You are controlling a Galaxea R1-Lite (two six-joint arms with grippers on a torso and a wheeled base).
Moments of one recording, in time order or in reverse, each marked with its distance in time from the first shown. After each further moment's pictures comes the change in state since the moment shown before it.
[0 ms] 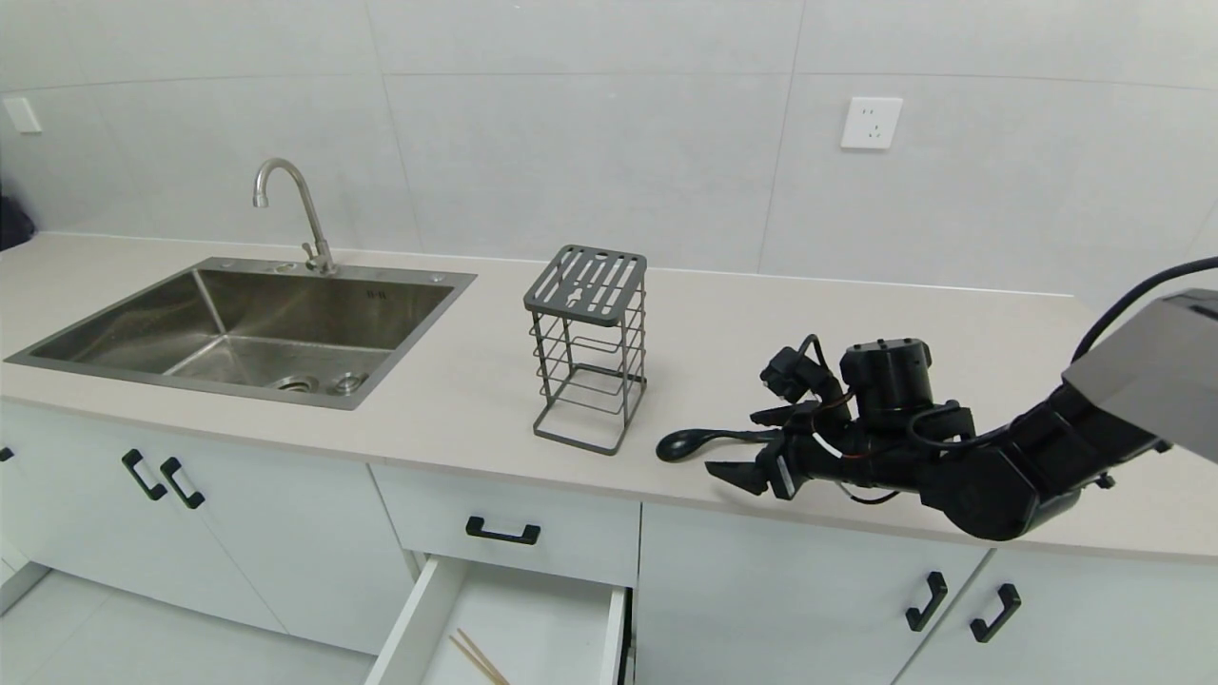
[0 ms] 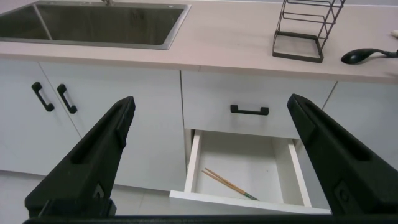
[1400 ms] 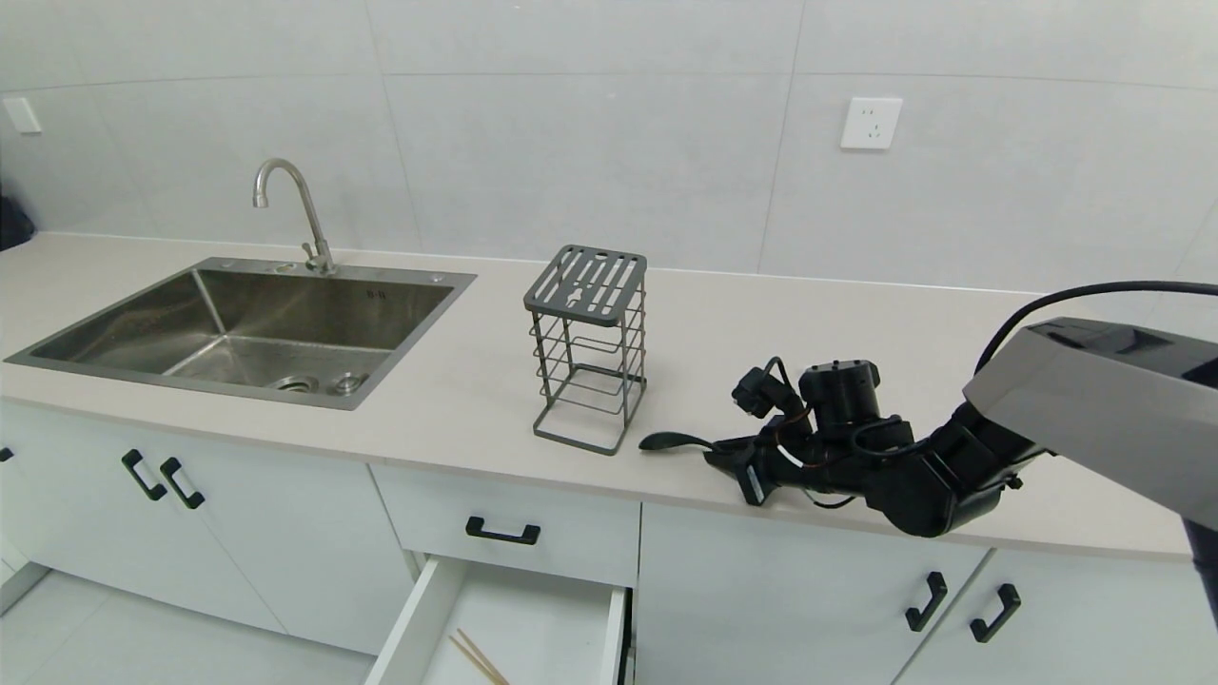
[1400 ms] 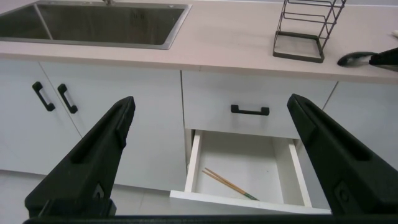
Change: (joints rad) left arm 0.000 0.000 0.000 0.000 0.000 0.000; right arm 0.002 0.194 -0.115 -0.031 0.020 -0.003
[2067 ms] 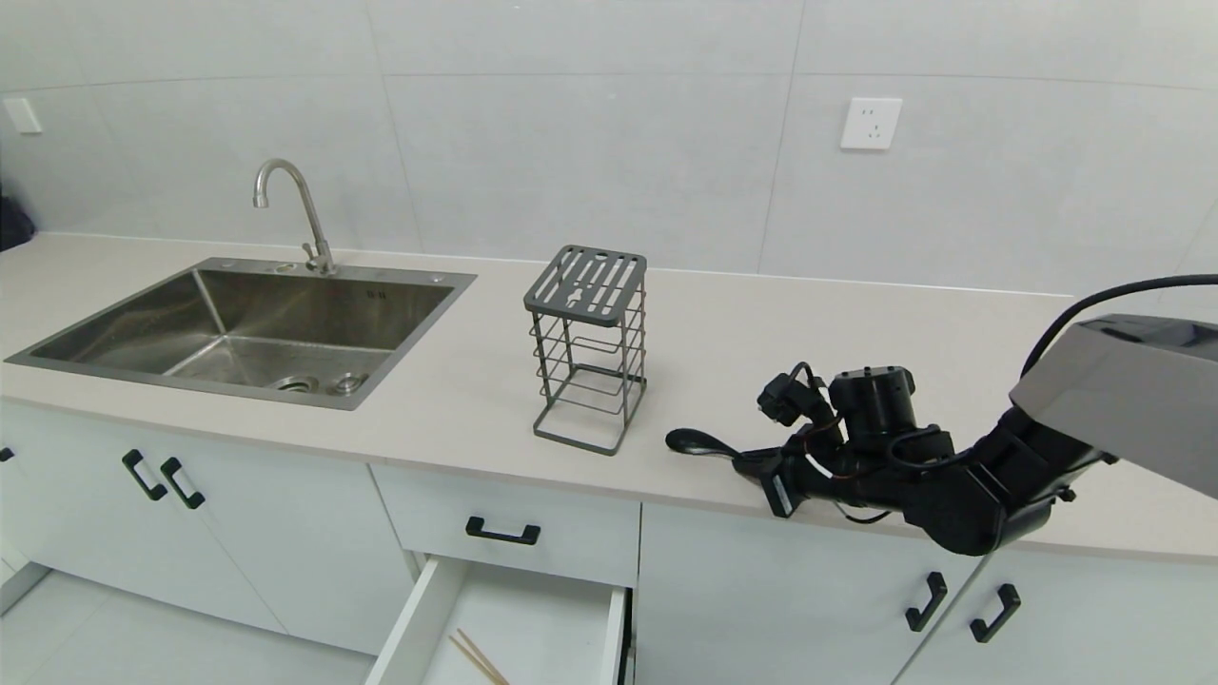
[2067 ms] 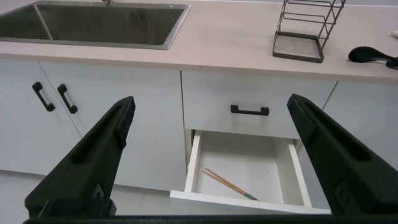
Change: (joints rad) left arm 0.000 0.000 0.000 0.000 0.000 0.000; right arm -0.027 -0.098 0.133 -0.035 -0.069 0.004
